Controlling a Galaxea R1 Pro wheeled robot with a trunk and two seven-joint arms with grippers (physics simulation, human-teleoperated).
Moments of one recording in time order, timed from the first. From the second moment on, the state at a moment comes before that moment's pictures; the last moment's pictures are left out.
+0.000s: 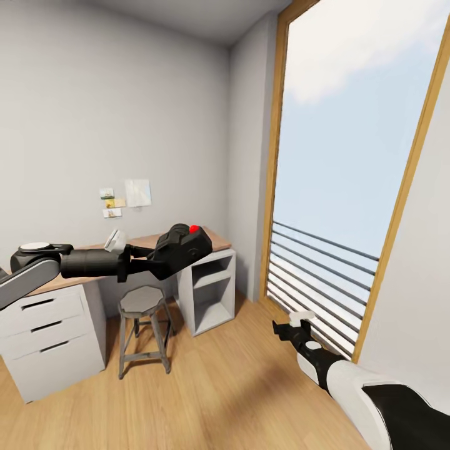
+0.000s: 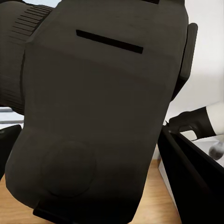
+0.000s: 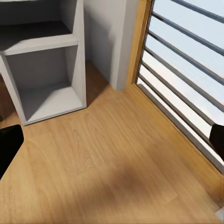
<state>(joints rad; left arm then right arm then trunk) -1.13 0.88 -0.98 -1.49 1.24 0.39 -0.71 -0.89 0.01 0.06 0.01 0.04 -0.30 -0.03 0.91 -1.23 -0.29</state>
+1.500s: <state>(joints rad) -1.13 0.88 -0.98 -1.49 1.24 0.39 -0.71 -0.89 0.01 0.06 0.01 0.04 -0.30 -0.03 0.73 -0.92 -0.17</state>
